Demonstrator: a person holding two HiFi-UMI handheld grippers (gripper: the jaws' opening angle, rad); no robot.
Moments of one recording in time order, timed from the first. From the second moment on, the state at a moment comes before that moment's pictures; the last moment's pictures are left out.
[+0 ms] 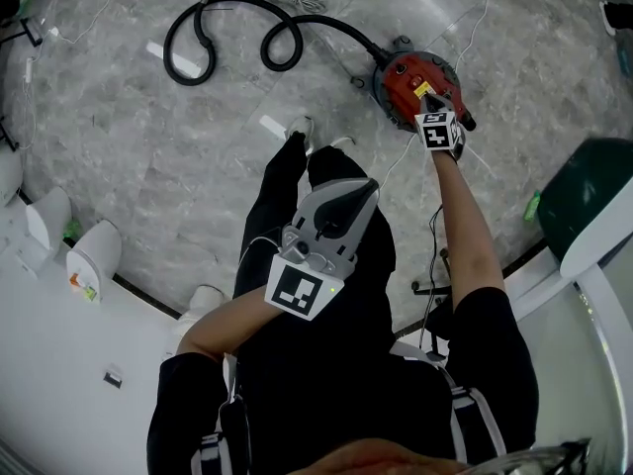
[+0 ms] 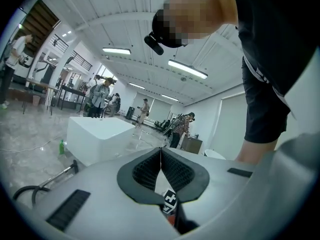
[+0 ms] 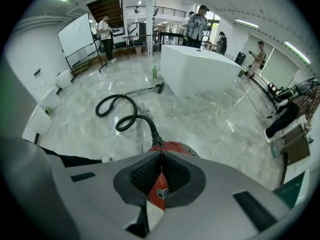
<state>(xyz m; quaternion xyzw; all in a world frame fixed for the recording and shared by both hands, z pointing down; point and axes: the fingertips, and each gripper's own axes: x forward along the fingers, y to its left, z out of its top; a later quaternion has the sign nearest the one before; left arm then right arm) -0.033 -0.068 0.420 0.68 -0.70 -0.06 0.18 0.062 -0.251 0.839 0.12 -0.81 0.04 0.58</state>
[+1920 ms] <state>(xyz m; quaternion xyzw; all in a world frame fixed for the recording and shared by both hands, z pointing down) -0.045 -0.085 0.511 0.67 -0.71 -0.06 0.23 0.066 -0.262 0.984 0.10 -0.75 0.13 0.64</state>
